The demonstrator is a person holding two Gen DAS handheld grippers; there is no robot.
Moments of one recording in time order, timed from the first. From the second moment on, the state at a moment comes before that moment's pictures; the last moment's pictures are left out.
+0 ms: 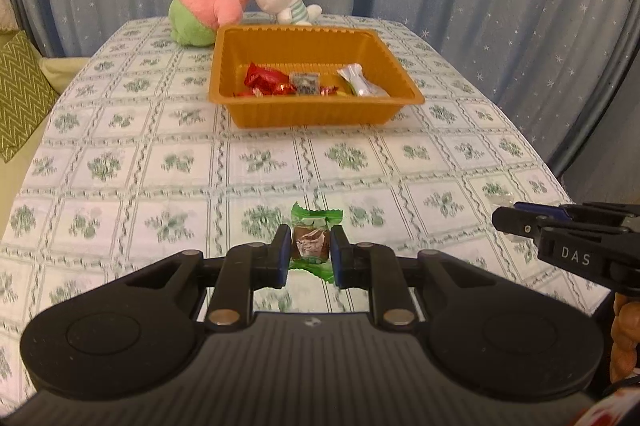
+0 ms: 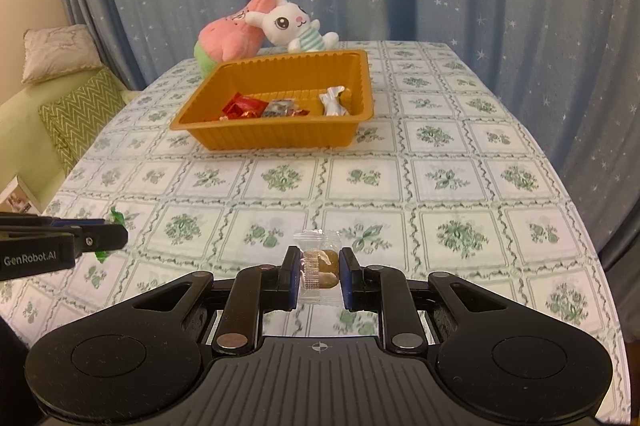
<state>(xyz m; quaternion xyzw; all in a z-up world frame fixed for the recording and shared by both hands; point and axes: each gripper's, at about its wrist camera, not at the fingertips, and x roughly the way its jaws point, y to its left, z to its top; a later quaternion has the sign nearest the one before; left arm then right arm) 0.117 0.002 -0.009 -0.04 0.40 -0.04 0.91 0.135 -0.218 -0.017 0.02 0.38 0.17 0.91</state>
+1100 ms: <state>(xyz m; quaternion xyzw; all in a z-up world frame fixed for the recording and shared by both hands) 0.304 0.044 0.013 -0.02 0.38 -0.05 0.92 0.341 -0.179 0.006 0.02 0.37 0.20 0.91</state>
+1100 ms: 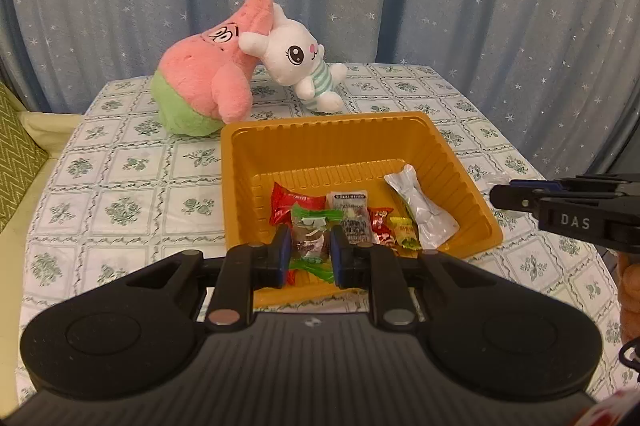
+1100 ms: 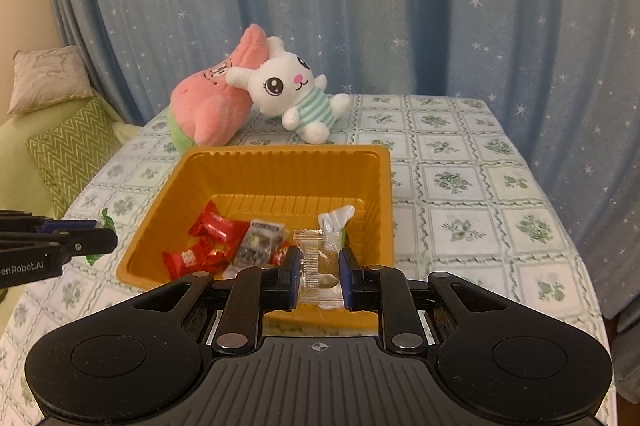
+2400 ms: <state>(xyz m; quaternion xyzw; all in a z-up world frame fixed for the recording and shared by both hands) 0.324 0.044 -0.001 -0.02 0.39 -0.05 0.92 0.373 -0.170 0.000 0.04 0.39 0.20 0.90</state>
